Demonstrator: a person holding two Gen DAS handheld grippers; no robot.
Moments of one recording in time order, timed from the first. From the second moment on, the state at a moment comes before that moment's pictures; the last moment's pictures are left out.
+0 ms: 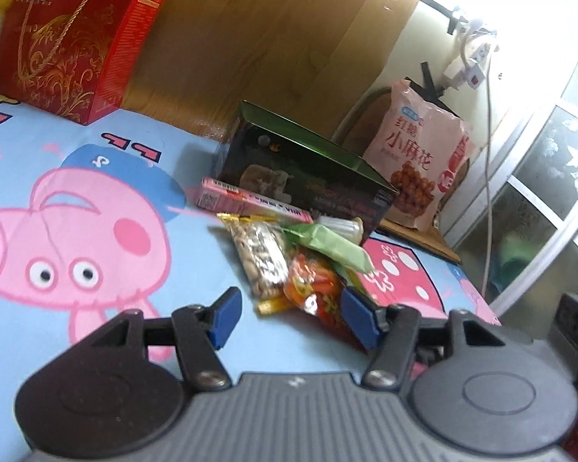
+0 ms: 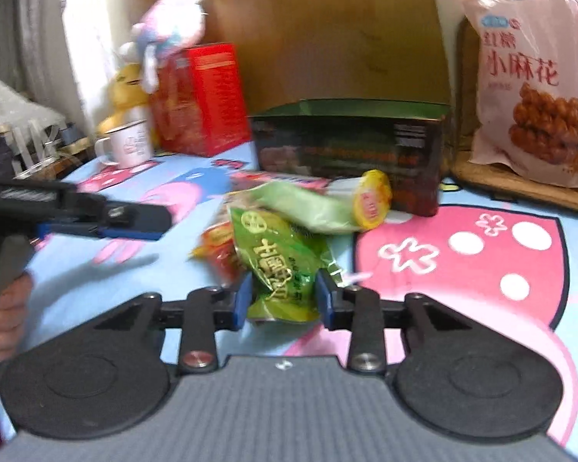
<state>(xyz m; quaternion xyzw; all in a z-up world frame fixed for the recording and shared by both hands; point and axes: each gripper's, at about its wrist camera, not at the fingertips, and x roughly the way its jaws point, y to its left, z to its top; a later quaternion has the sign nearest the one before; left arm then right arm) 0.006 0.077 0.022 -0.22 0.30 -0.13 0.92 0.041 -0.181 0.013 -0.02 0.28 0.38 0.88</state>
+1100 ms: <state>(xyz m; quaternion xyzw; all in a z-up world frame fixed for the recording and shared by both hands) -0.014 0.046 -0.002 -0.23 0.34 -0.26 0.87 -0.027 -0.184 0.006 -0.07 0.26 0.38 0.88</state>
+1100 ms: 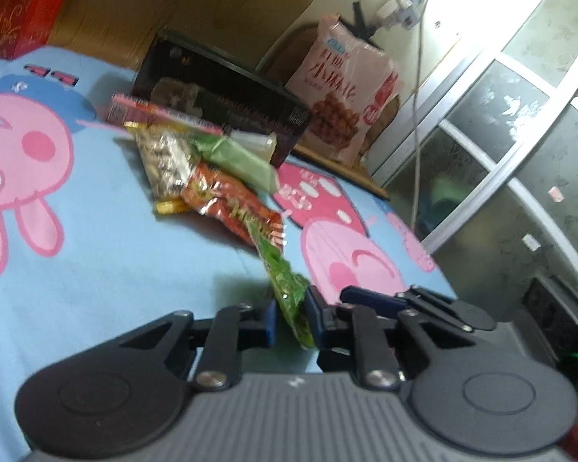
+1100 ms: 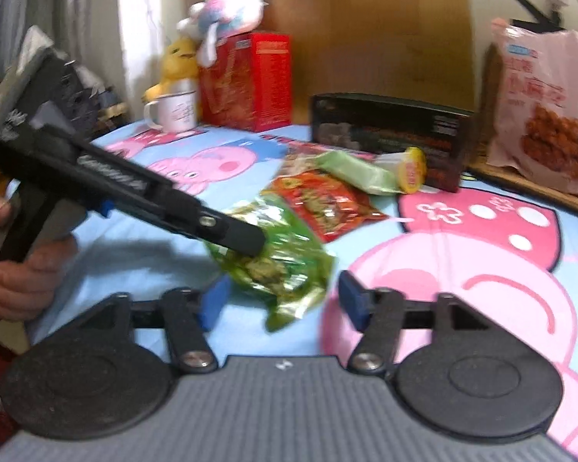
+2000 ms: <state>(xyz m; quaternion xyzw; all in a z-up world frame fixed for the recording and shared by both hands) -0.003 0.088 0.000 -0.25 0.30 -0.18 0.90 0.001 -0.119 0.006 -0.10 0.27 0.39 0.88</state>
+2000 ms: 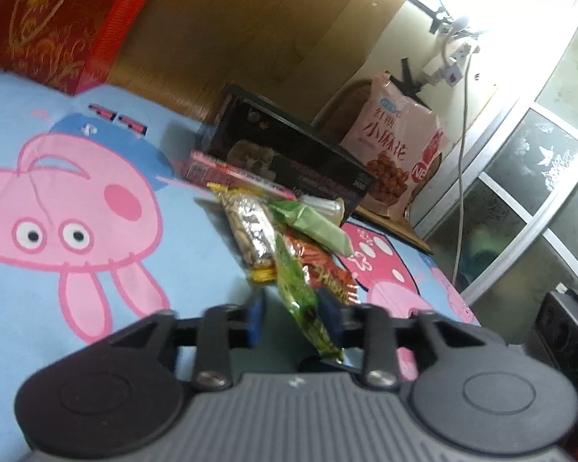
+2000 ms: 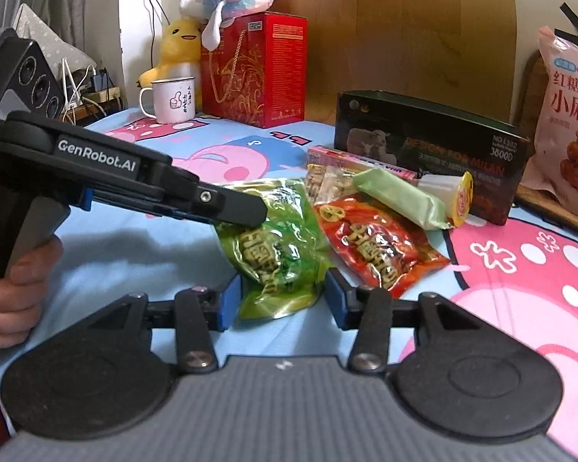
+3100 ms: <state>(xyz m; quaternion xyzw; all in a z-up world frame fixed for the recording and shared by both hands) -0.001 0.084 -0.002 -0.25 0.30 -0.20 0.90 0.000 -0.115 0.006 -0.11 0.27 0.38 0.88</state>
